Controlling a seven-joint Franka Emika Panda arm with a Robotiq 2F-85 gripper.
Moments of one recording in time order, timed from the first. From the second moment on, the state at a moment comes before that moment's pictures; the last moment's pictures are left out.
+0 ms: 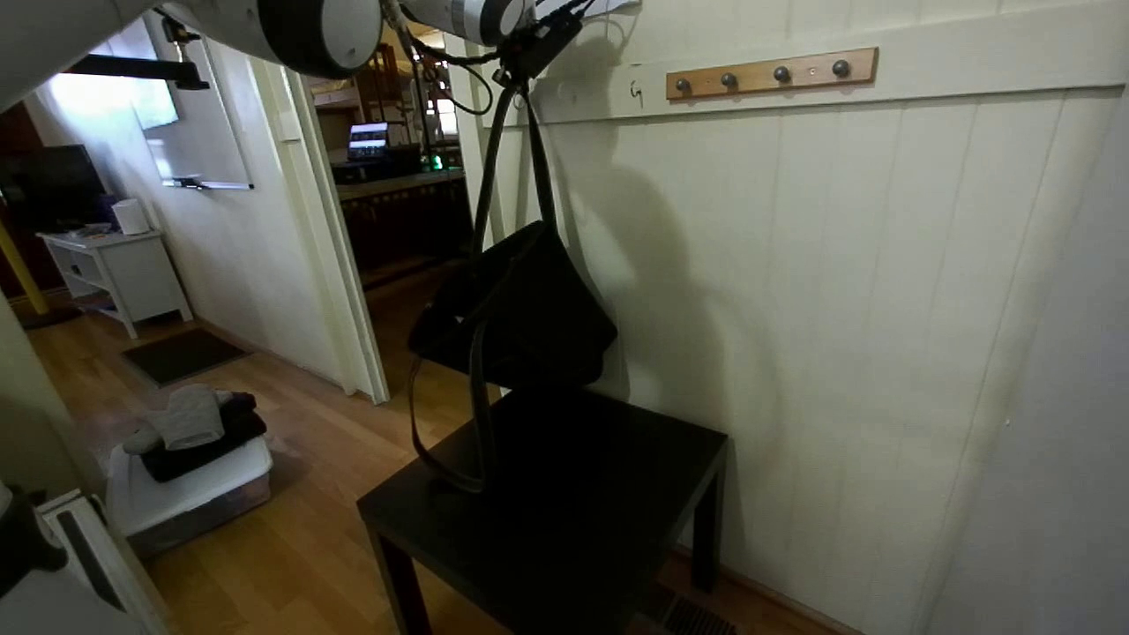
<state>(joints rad) 0.04 0.96 0.50 -0.75 -0.03 2.53 -1.33</state>
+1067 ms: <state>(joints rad) 0.07 0.98 0.50 -0.66 -0.03 2.51 -1.34</state>
